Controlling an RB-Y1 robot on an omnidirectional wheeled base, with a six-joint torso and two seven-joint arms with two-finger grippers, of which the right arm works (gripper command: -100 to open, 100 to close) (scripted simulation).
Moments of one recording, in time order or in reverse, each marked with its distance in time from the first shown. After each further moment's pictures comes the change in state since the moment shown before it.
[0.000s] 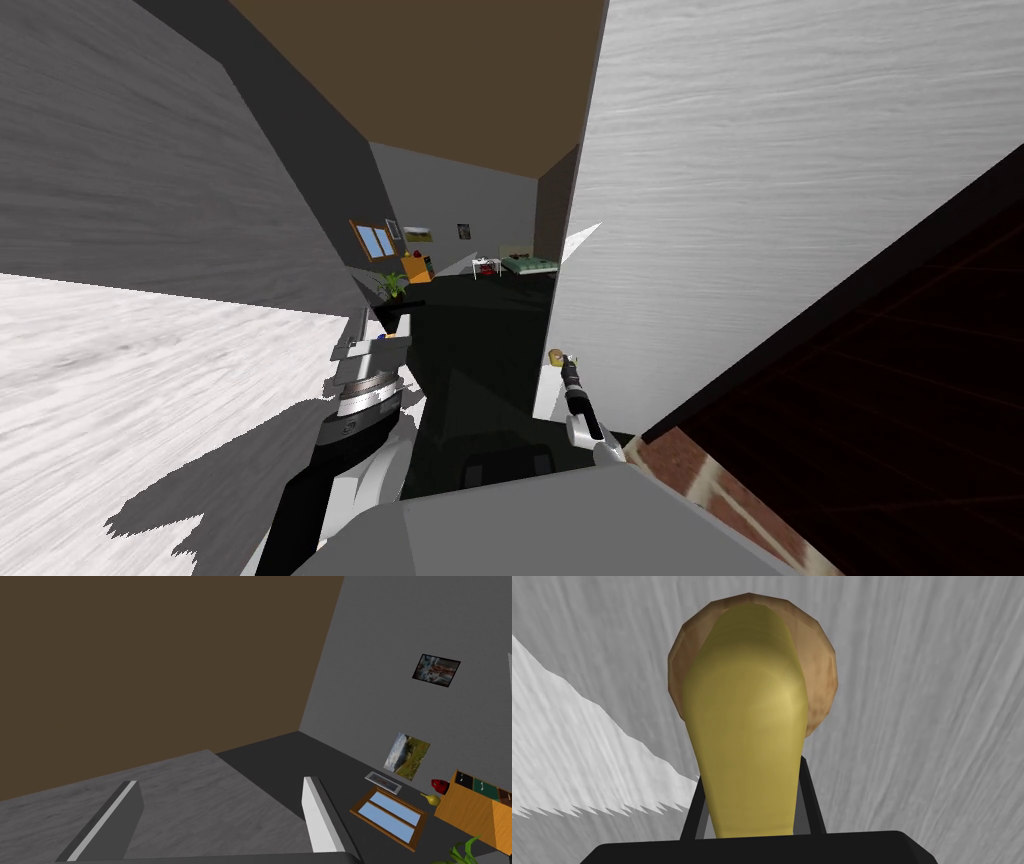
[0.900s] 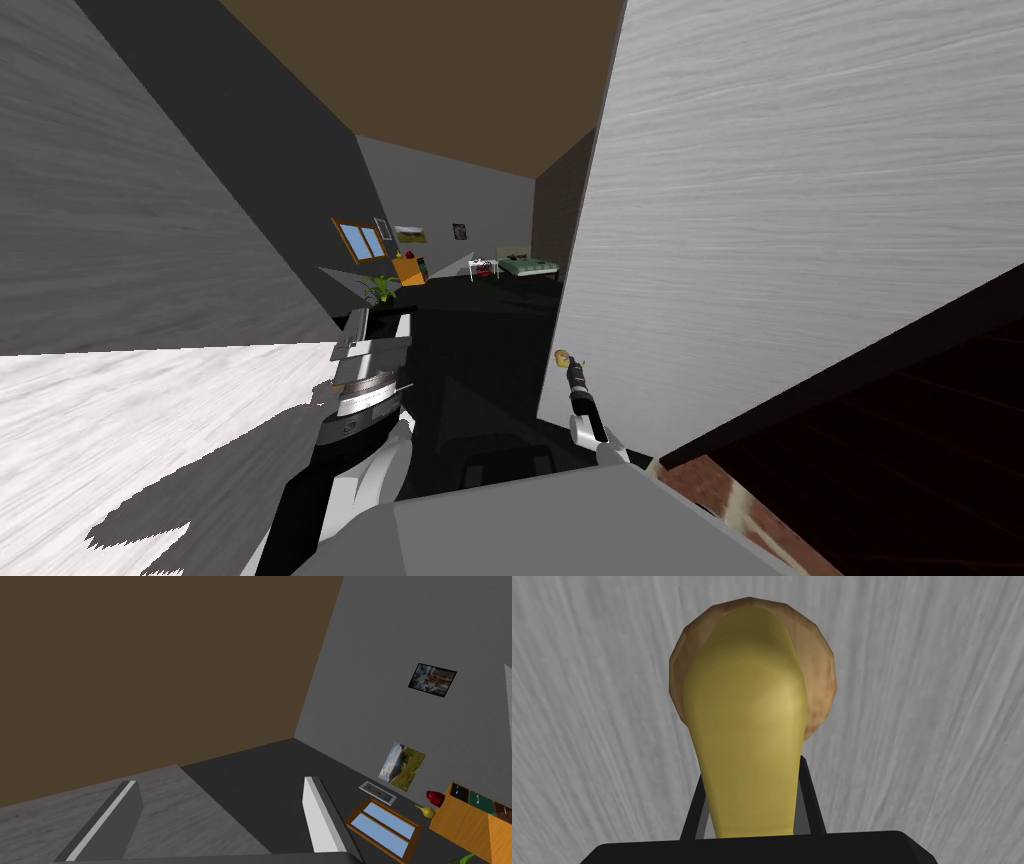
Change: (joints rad) arm -0.011 -0.006 -0.060 0.039 -0.034 -0.021 0.019
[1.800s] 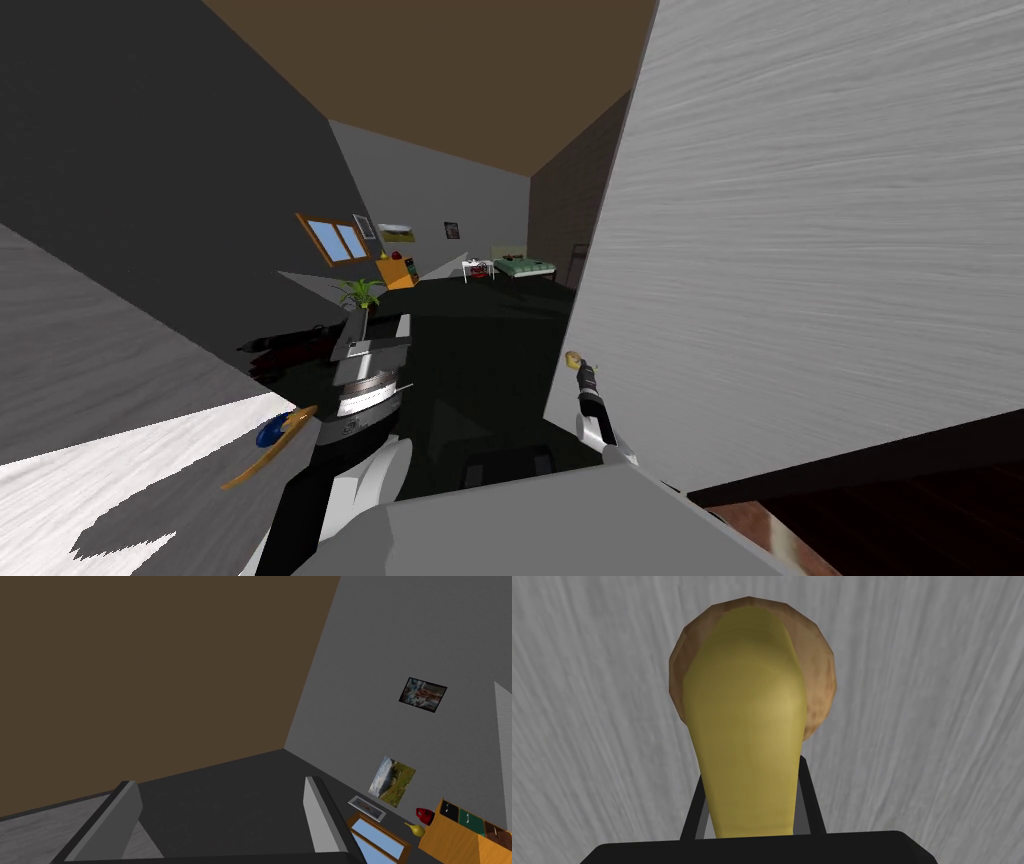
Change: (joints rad) arm 0.004 -0.013 -0.094 0.011 -0.059 -0.005 0.034
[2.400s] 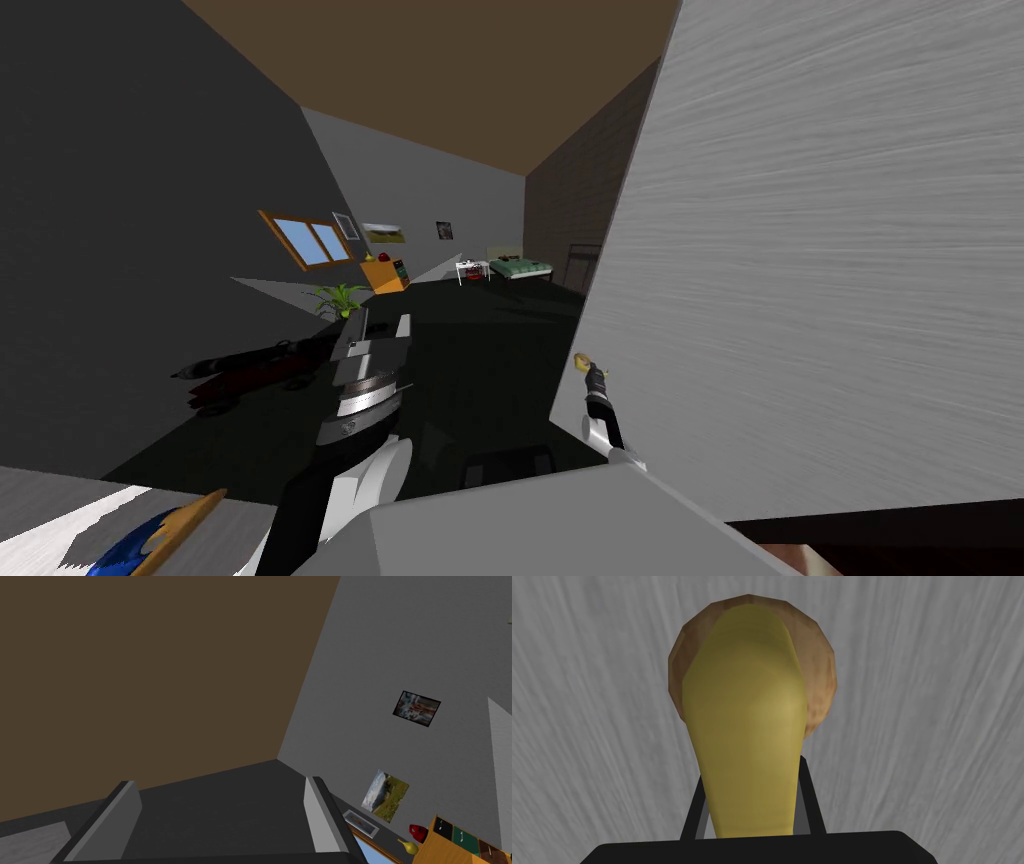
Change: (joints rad) arm 0.011 -0.011 -0.069 -0.001 -0.042 0.000 0.027
